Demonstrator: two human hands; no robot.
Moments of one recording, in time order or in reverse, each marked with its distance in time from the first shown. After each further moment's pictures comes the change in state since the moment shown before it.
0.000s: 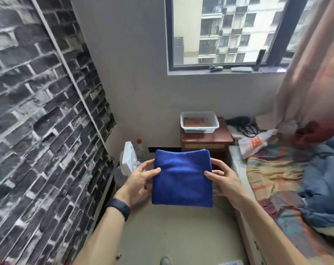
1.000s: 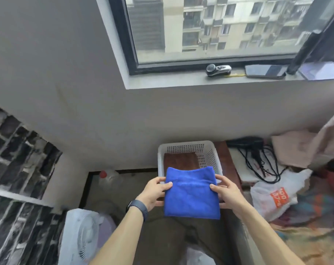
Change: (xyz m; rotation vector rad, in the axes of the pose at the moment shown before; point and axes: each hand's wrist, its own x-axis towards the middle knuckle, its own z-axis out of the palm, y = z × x) left_hand 0.649 0.096 0.092 0.264 0.046 -0.434; right_hand 0.603 -0.030 -0.168 -0.055 0.220 0.428
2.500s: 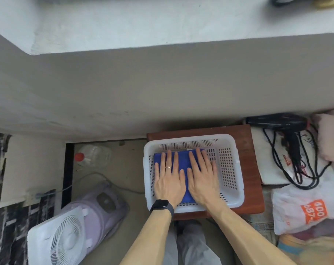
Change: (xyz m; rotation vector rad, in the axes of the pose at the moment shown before) left_hand 0.261 -0.013 0.056 1.309 0.394 0.416; right_hand 0.268 0.049 0.081 -1.142 0.181 -0.476
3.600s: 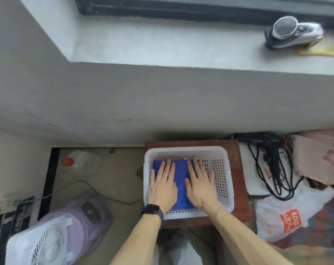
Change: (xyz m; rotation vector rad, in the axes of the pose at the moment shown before) left_hand -0.004 -0.023 -0.017 -0.057 -0.111 0.102; right_hand 0.005 -0.009 -0.028 -0.168 -0.320 0.059
